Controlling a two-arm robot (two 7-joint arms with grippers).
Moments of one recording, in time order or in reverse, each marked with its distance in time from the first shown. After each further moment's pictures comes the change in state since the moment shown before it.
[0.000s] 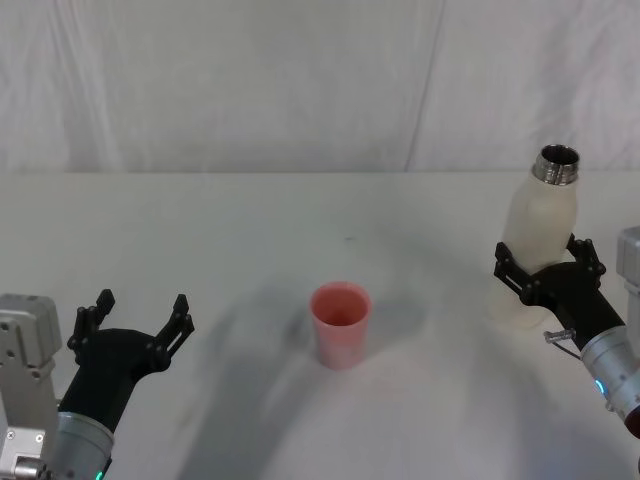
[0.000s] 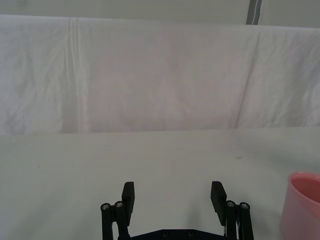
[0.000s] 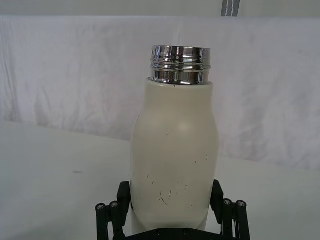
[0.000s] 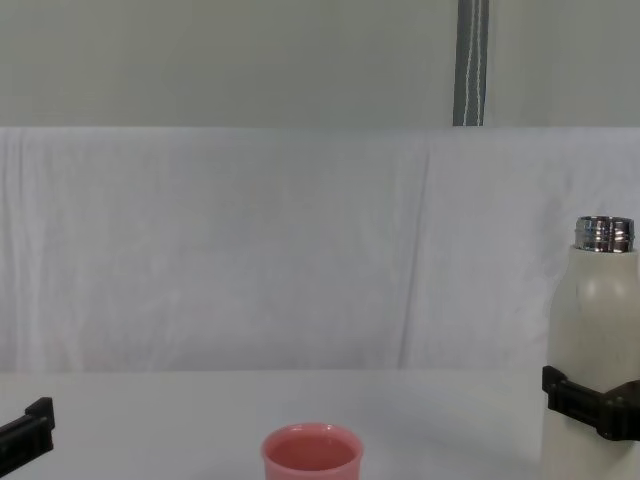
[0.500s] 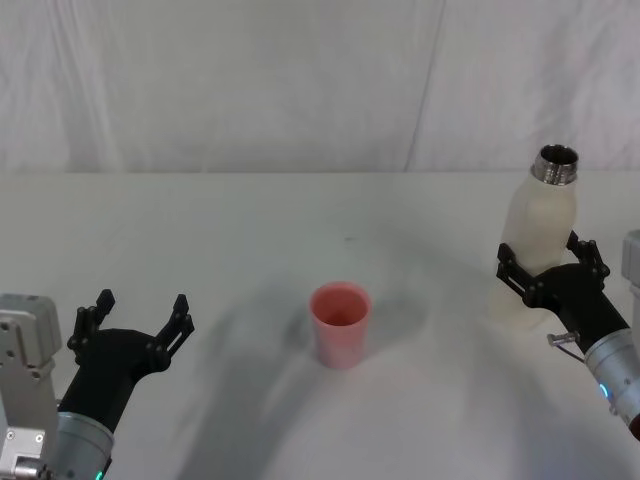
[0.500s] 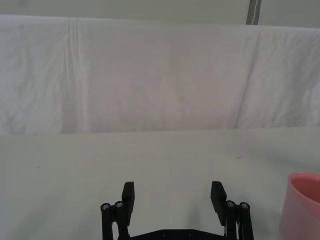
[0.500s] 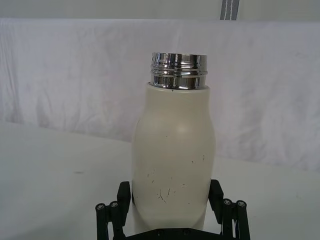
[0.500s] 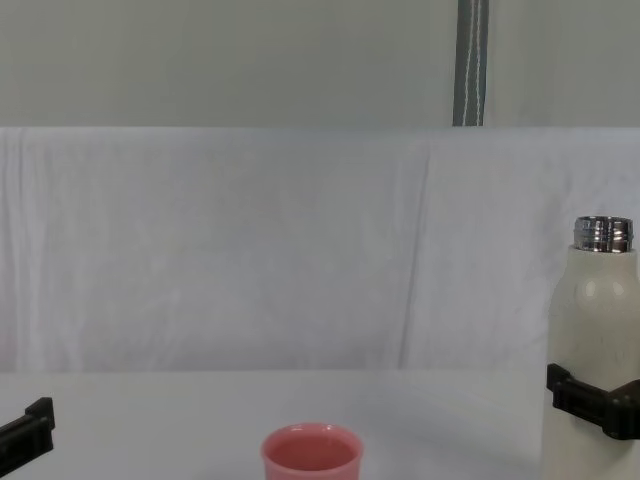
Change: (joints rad) left arm 0.000 0.000 0.000 0.000 0.000 0.000 0.000; right arm -0.025 0.005 0.004 -0.037 0.002 0.007 -0.001
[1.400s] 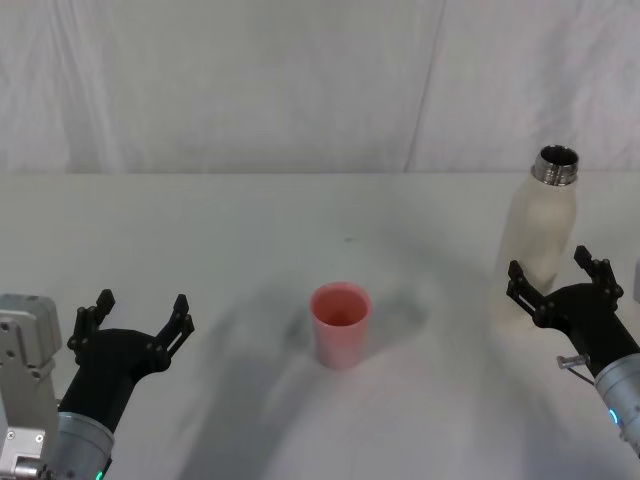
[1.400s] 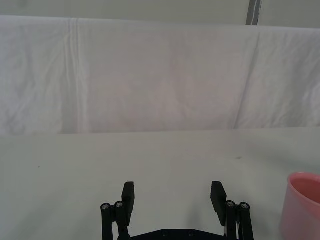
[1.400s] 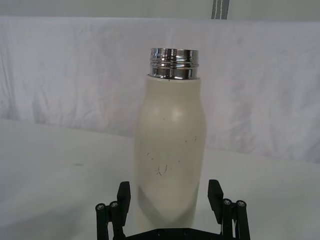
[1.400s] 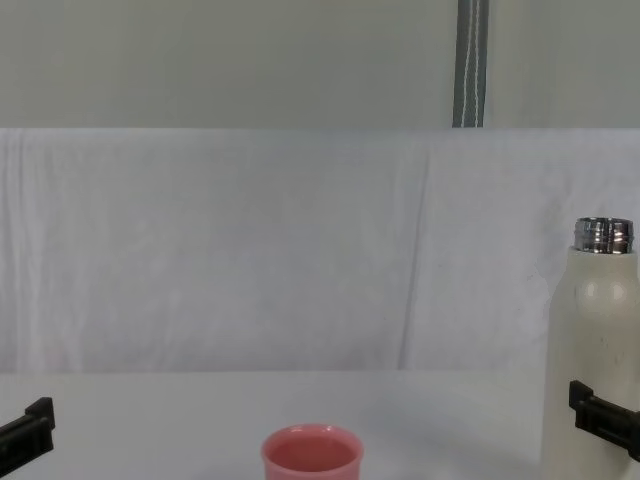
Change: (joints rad) left arm 0.000 0.000 0.000 0.000 0.000 0.000 0.000; right arm -0.091 -0.002 0.015 -0.090 -0.013 0.009 -0.035
